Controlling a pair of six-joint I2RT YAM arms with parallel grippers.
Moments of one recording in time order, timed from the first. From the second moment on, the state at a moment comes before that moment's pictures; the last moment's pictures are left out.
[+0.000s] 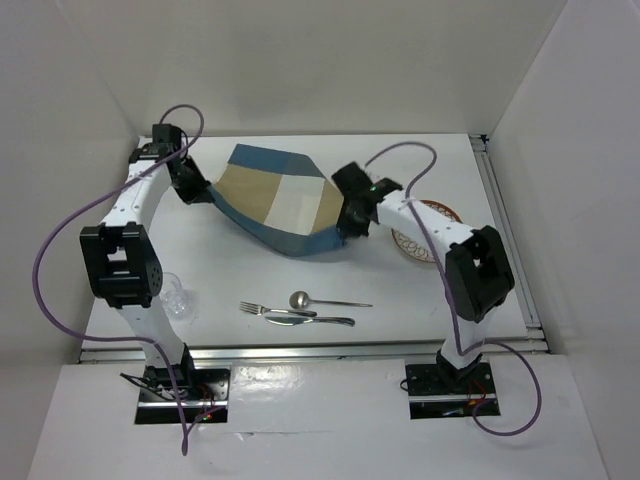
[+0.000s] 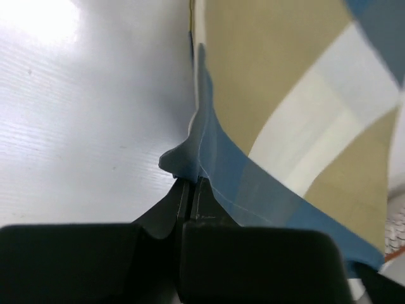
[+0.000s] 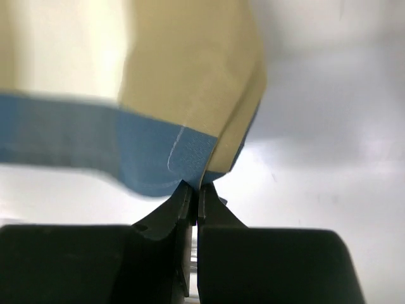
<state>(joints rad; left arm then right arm) 0.09 1.85 1.62 -0.83 0.15 -0.55 0.60 1.79 1.40 -0.74 0.16 0.86</state>
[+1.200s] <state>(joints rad) 0.11 2.02 2.40 -0.98 0.39 -0.53 0.12 1.98 2.27 -0.76 -0.23 0.53</state>
